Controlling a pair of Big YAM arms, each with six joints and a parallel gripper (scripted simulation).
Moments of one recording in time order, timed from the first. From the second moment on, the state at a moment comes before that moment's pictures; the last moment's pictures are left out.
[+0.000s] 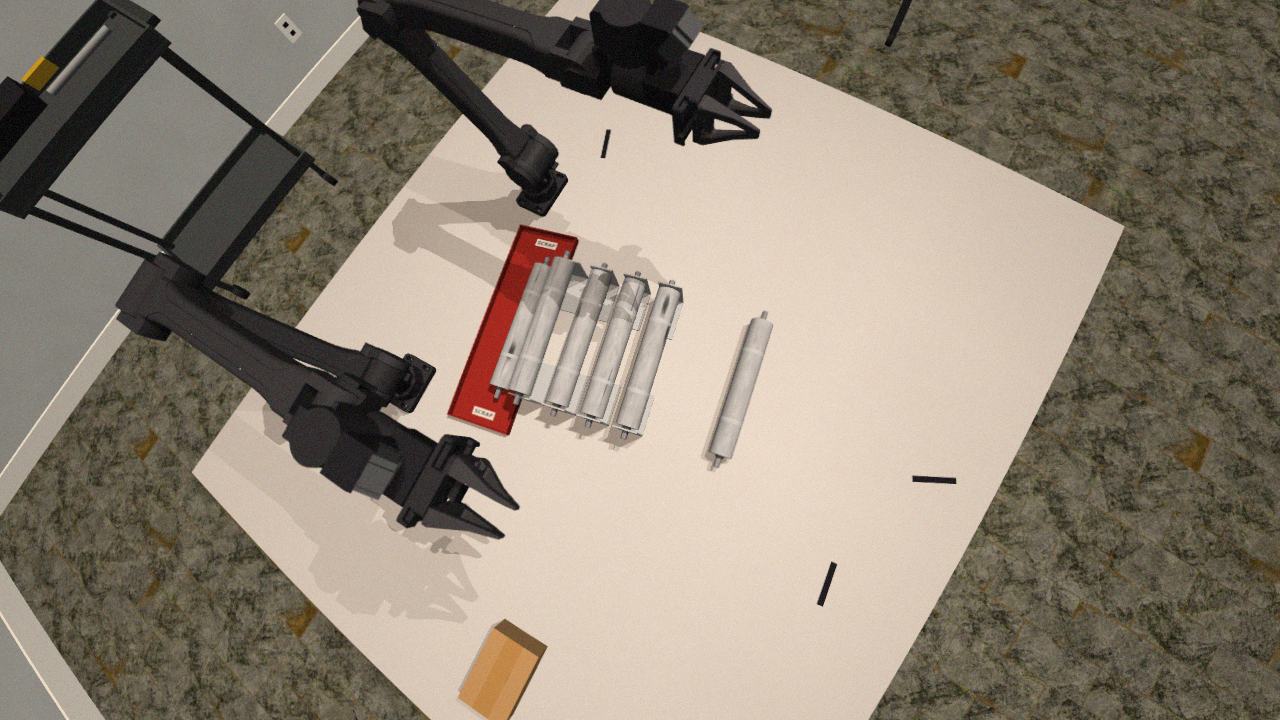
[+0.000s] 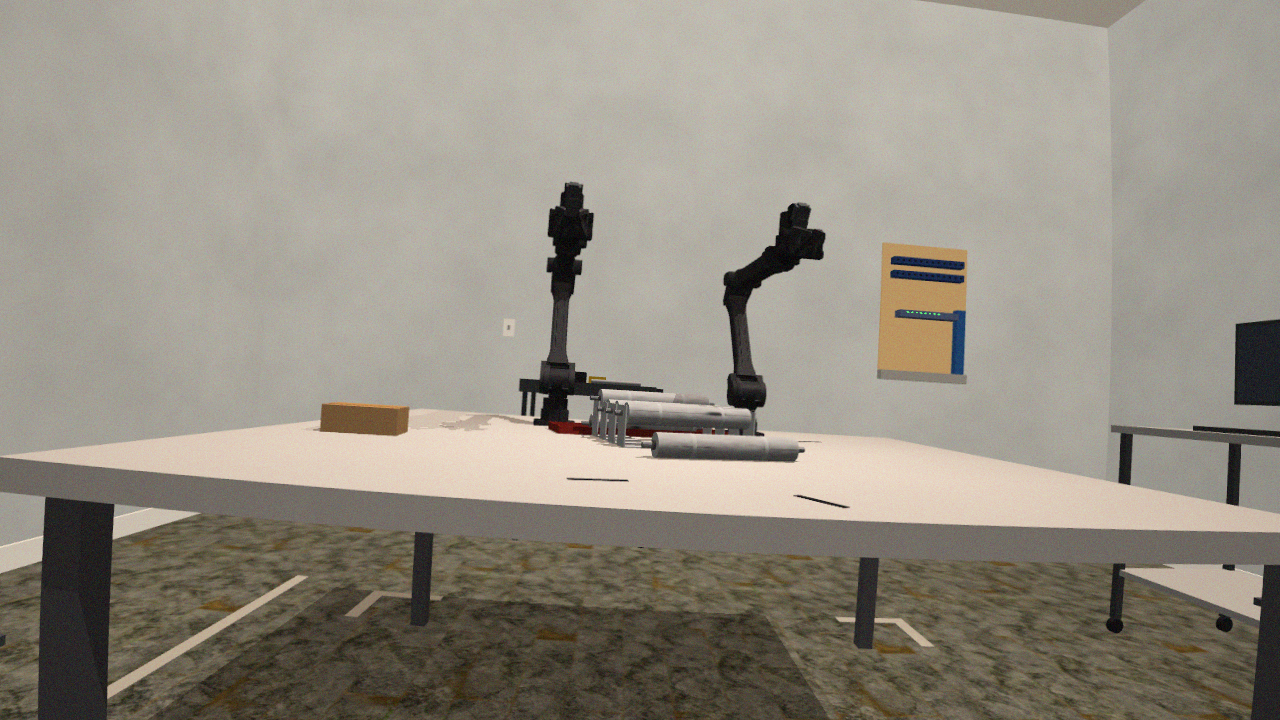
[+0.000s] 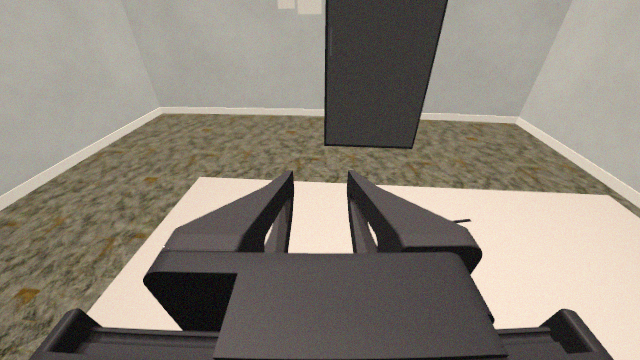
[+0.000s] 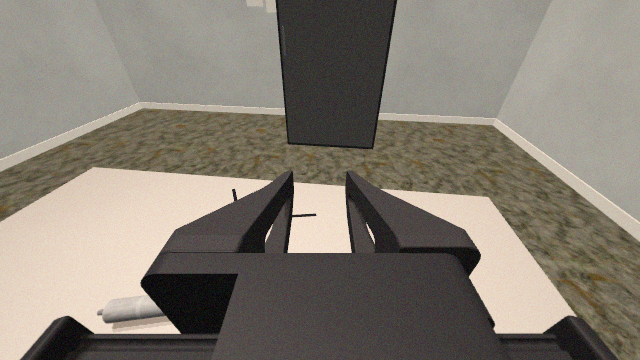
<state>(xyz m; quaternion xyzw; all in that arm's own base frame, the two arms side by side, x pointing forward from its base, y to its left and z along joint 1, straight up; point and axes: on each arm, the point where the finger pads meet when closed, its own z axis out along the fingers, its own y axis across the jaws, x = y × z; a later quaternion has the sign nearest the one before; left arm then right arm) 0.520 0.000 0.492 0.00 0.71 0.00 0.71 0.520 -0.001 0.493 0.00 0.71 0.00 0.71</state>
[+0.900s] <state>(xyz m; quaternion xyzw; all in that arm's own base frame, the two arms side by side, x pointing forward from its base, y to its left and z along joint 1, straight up) 0.519 0.000 0.492 0.00 0.71 0.00 0.71 0.519 -0.001 0.492 0.00 0.71 0.00 0.71</state>
